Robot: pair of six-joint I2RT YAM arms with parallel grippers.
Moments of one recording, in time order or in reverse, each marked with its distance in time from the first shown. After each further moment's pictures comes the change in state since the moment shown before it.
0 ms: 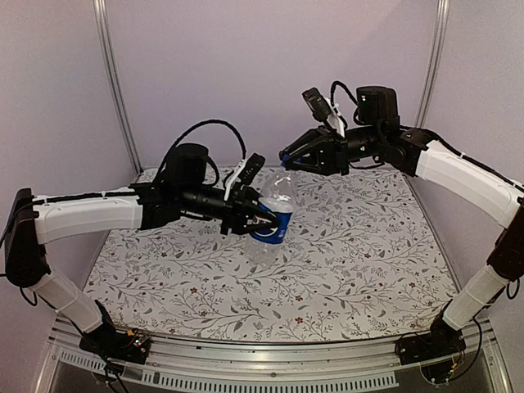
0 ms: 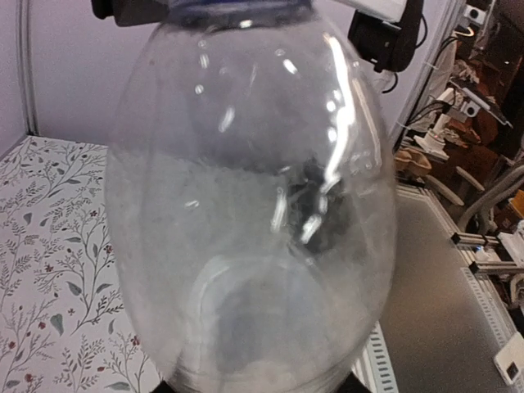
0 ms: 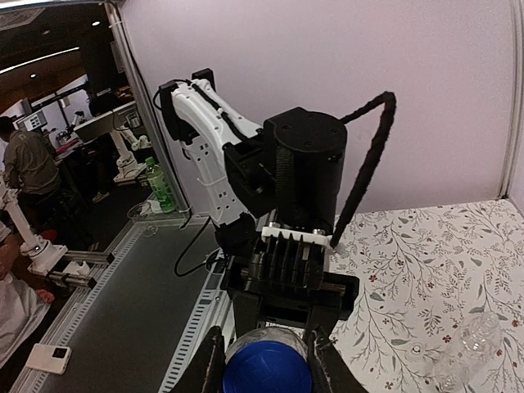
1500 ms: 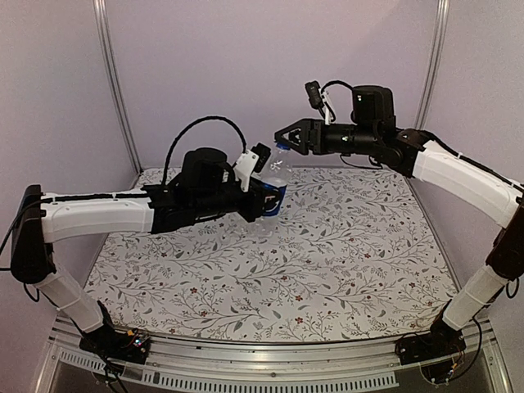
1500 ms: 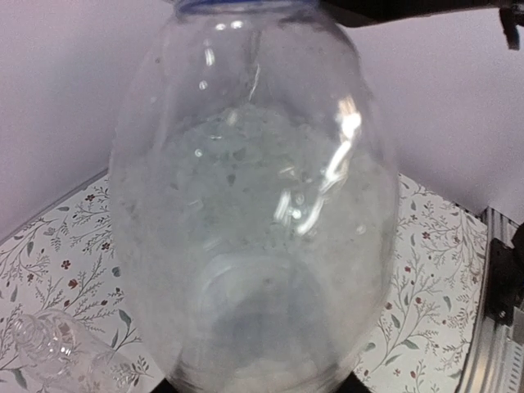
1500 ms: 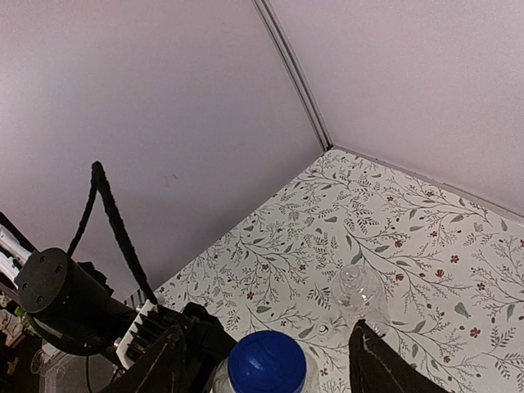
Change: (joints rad) left arm -0.096 0.058 0.060 -0.036 -0.792 -0.060; right arm 0.039 0.010 0.014 0.023 0.695 0.369
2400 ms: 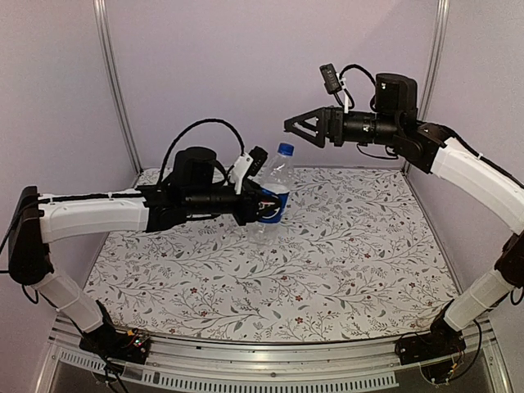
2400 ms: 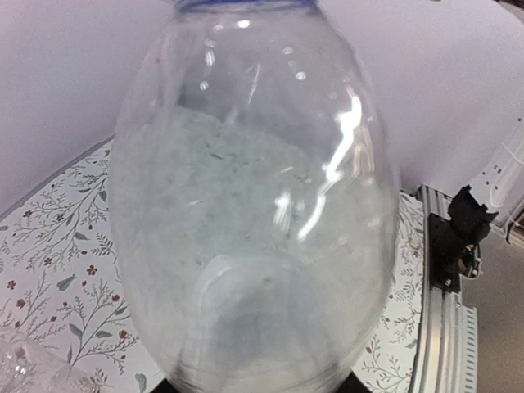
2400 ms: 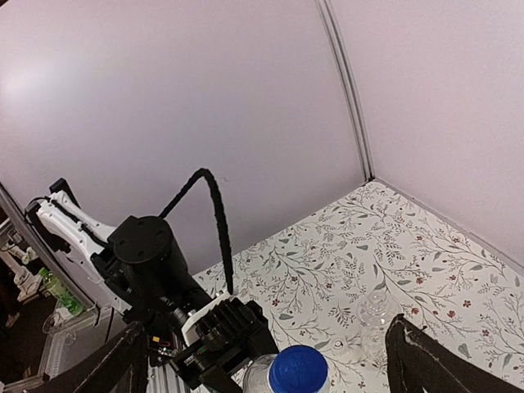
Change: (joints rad) left arm 0.074 -0.027 -0.051 0.053 0.352 0.011; right arm -0.052 -0.076 0.004 0.011 -0.235 -0.112
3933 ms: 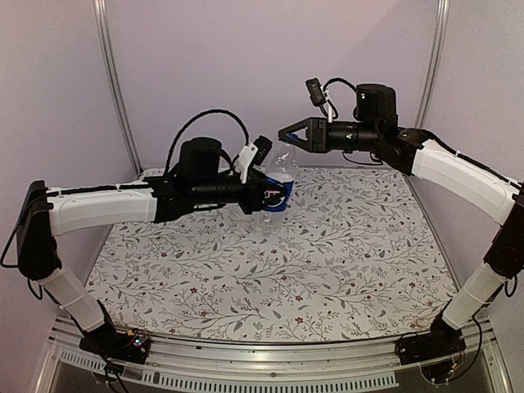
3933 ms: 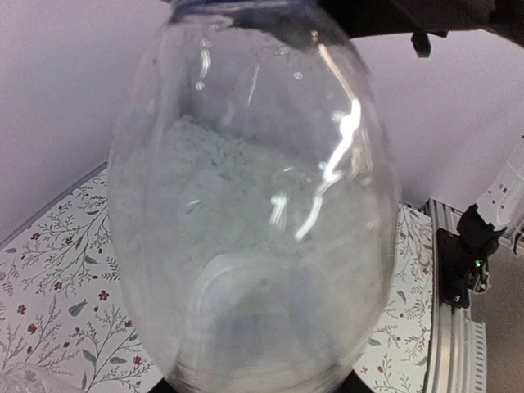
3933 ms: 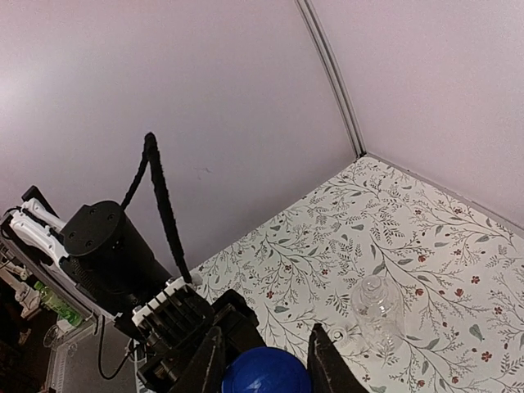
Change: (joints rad) left arm 0.007 0.069 0.099 -0.008 -0.045 0.016; right arm 0.009 0.096 -0.003 0.048 0.066 0.082
